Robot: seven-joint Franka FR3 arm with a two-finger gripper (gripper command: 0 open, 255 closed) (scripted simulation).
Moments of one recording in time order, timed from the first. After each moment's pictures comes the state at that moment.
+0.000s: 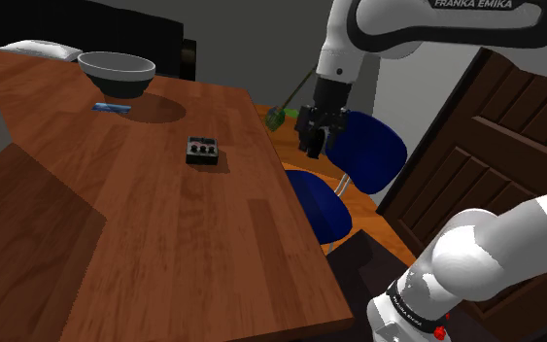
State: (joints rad) arm 0.05 -0.47 0.15 -2.23 0.17 1.62 0.27
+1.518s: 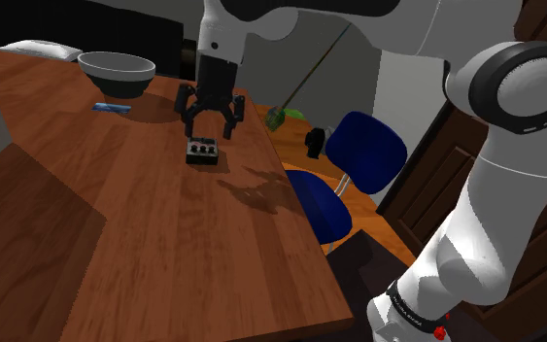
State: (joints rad) arm 0.18 0.22 0.32 -1.53 0.21 1.64 0.52
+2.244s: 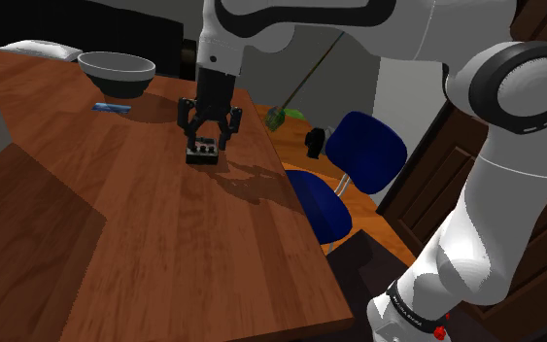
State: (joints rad) arm 0.18 0.22 0.32 -1.59 0.21 1.70 0.50
